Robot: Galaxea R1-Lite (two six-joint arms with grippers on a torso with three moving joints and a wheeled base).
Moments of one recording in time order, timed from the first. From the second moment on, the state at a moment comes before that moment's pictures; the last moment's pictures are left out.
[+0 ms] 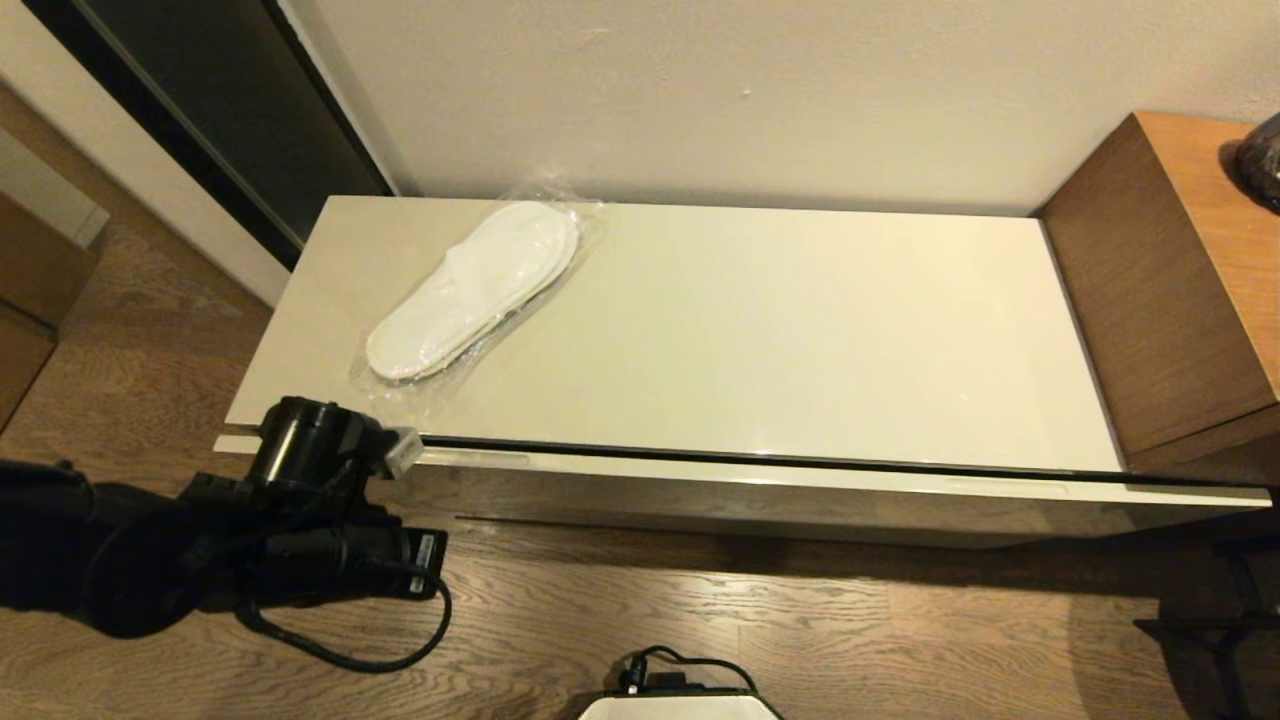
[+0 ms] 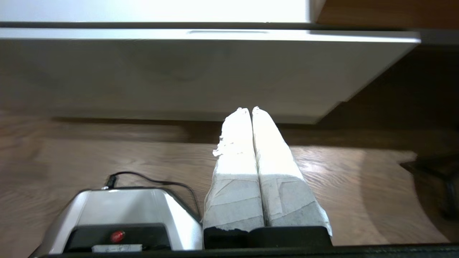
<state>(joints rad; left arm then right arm) -0.28 1.70 -0.70 -0.14 -0.03 -0.11 -0.01 0.00 0.00 0.02 0.00 -0.01</state>
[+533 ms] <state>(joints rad) -0.28 1.58 -0.81 -0.08 -0.11 -0.15 -0.01 0.00 0.00 0.02 0.00 -0.01</state>
